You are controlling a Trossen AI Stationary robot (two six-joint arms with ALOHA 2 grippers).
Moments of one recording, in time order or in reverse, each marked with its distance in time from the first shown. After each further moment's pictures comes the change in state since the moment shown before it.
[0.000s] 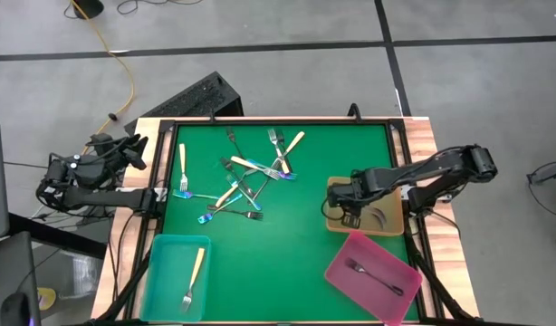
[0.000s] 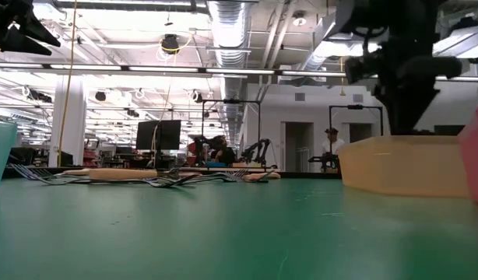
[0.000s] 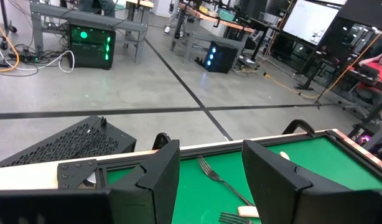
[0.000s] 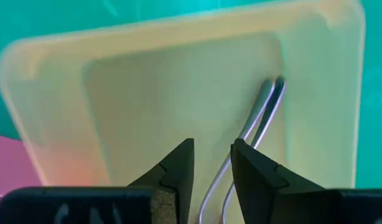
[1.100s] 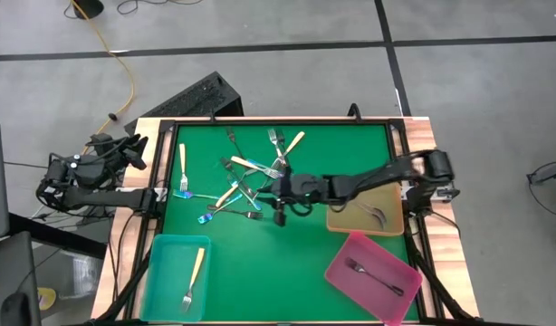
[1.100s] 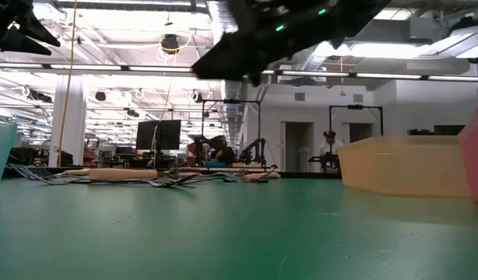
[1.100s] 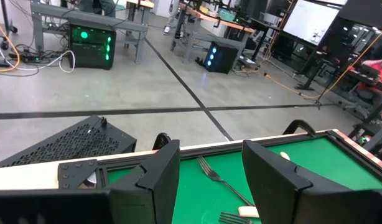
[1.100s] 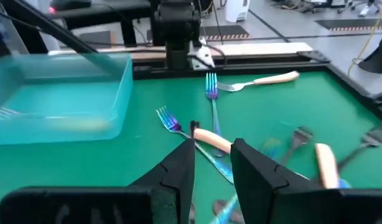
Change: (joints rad) left arm 0.000 0.000 0.000 0.000 -0.001 0.000; right arm -0.040 0.415 0.164 1.411 -0.002 -0.301
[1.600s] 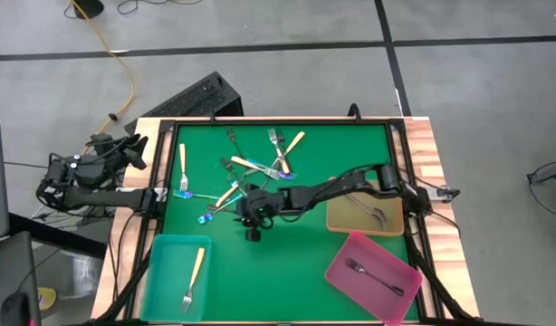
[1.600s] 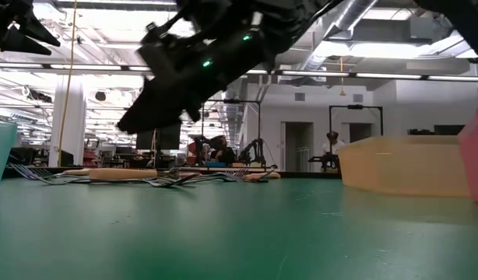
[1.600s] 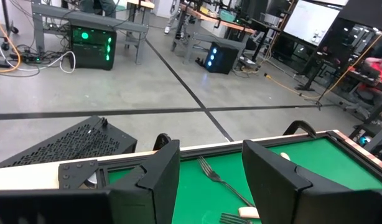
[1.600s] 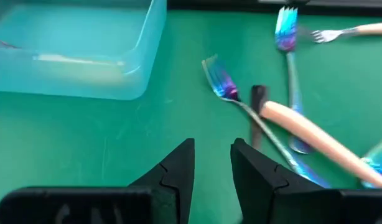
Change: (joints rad) left arm 0.000 0.000 0.000 0.000 -0.004 0.000; right arm 0.021 0.430 0.517 -0.345 -0.133 -0.037
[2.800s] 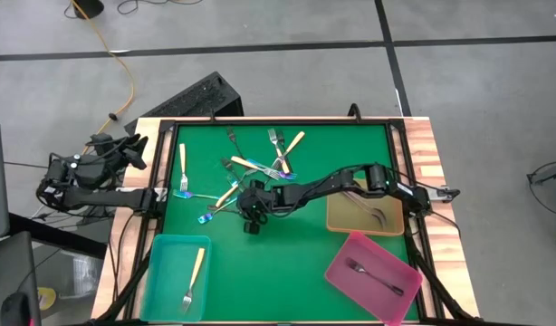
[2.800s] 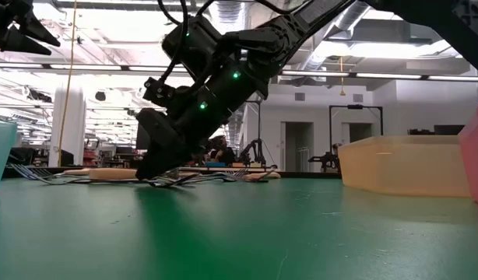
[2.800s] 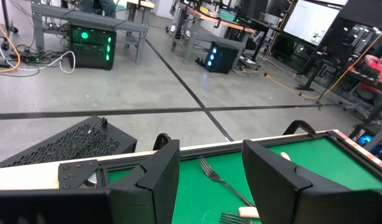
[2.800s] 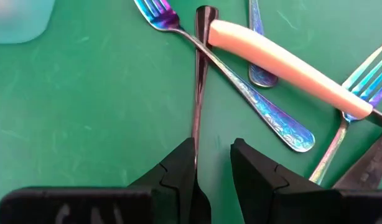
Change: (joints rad) left arm 0.000 0.000 0.000 0.000 0.001 0.000; right arm -0.048 0.094 0.034 -0.102 0.084 0.063
